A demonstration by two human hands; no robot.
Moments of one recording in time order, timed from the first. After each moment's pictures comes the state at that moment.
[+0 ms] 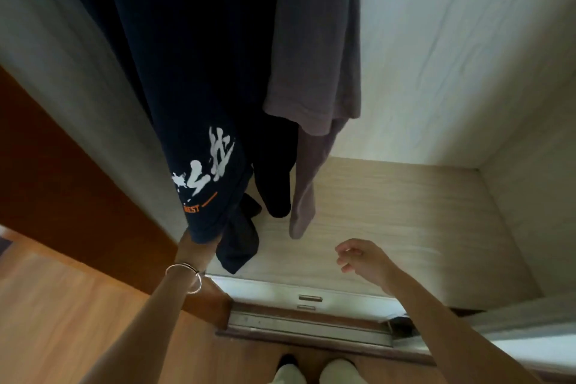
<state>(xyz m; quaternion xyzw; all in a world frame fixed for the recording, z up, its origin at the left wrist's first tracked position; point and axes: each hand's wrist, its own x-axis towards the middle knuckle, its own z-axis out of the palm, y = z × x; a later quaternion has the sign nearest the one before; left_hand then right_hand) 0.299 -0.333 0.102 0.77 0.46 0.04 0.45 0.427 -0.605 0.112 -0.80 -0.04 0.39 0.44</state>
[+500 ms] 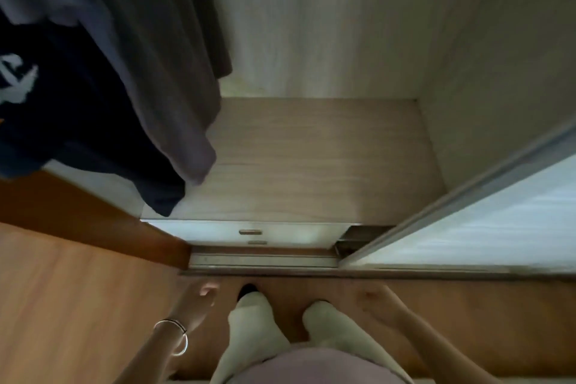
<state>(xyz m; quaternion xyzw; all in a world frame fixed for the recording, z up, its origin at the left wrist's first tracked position) 0.212 -0.553 0.032 0.75 0.42 -0.23 0.45 0.345 -0.871 0.010 -0.83 0.06 0.49 0.27</state>
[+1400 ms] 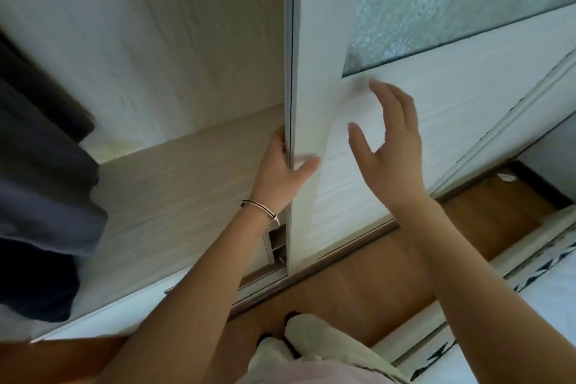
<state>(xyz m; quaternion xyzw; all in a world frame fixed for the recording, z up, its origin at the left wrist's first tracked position) 0.429 -0.815 0.197 0.82 -0.04 -0.04 0.57 0.403 -0.966 0.241 -0.88 -0.06 -0.34 0.34</state>
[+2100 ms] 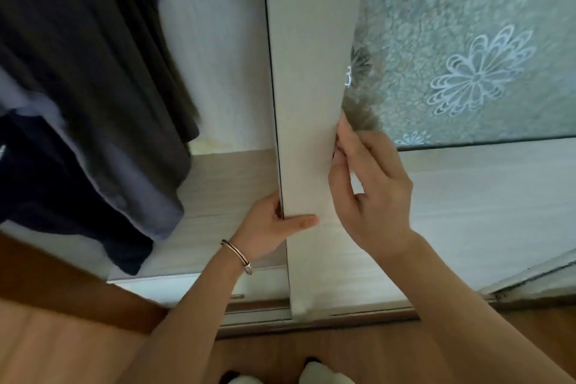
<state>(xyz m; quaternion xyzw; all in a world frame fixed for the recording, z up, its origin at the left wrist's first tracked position) 0.391 -0.713 0.207 0.81 0.05 -0.04 0.58 0.417 -0.858 0.275 -0.74 -0.33 -0.45 0.39</state>
